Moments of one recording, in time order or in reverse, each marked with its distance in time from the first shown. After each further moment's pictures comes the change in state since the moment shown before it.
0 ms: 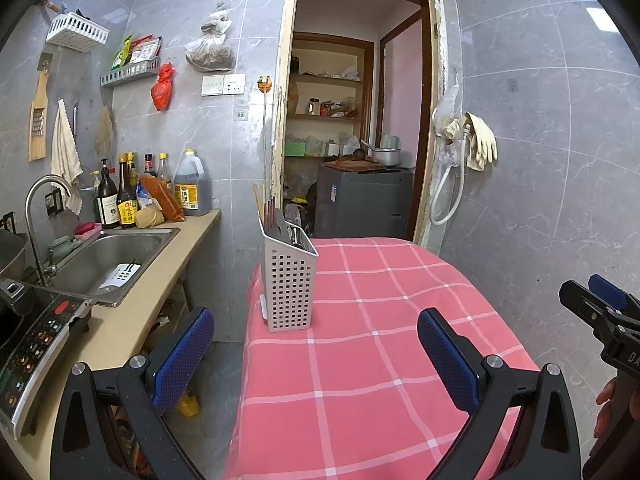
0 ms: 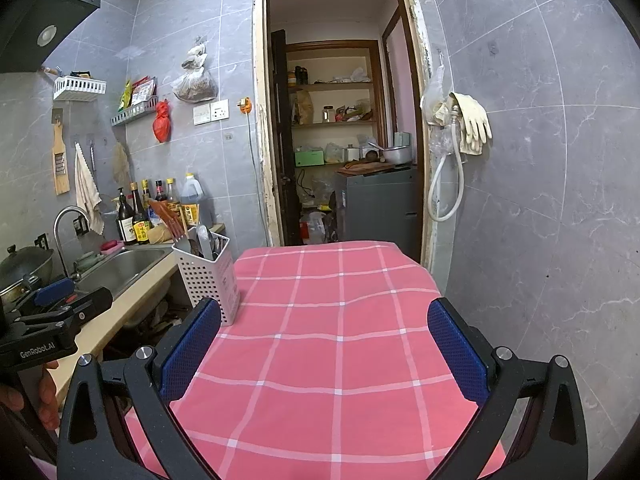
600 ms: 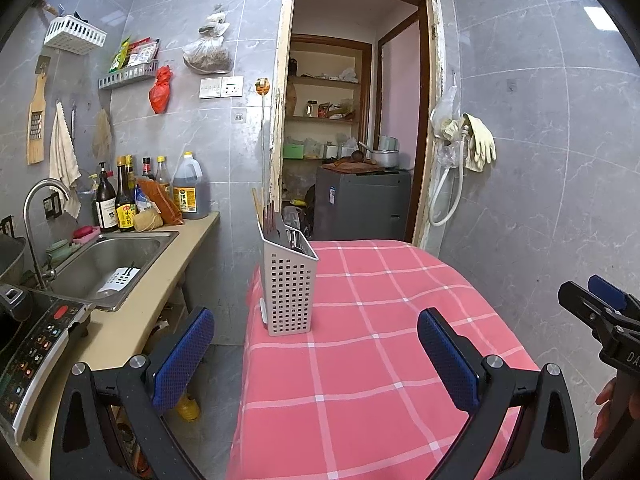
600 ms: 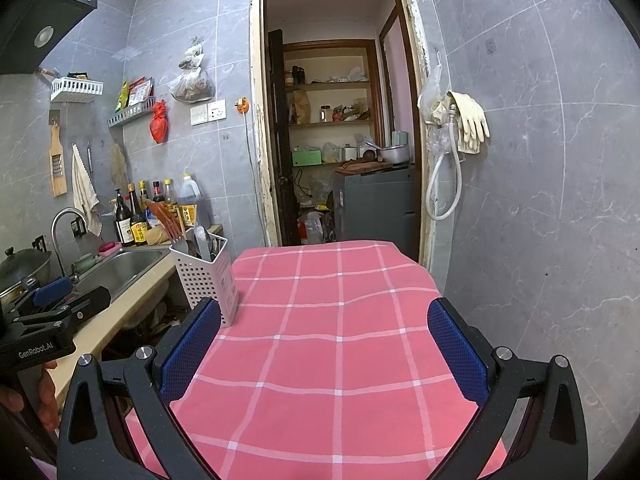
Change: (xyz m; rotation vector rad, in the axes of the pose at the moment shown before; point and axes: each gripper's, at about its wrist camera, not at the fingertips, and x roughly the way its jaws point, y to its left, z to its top) left arm 0.002 -0.001 0.002 0.003 -0.007 -0.001; right arm 0.005 -0.003 0.002 0.004 0.000 -0.003
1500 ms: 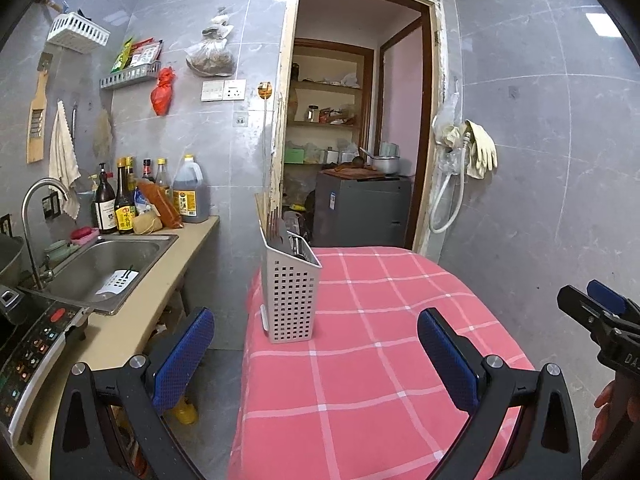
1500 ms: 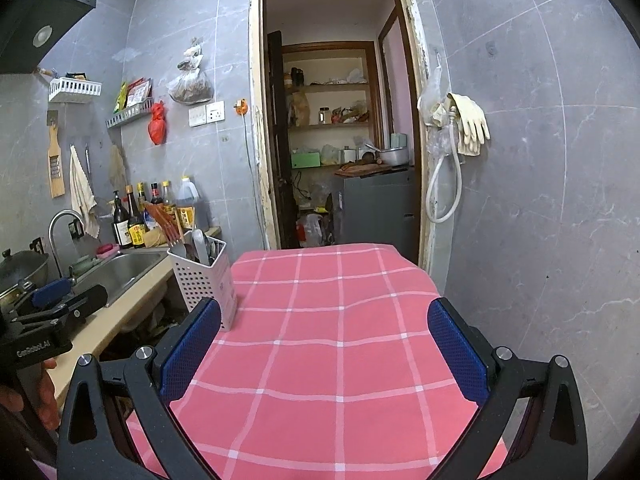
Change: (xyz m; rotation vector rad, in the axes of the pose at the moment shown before) left arm 0.006 0.003 0.003 -0.005 -0.017 -0.006; right arm 0.001 0.000 0.003 -0.001 -0.005 -0.006
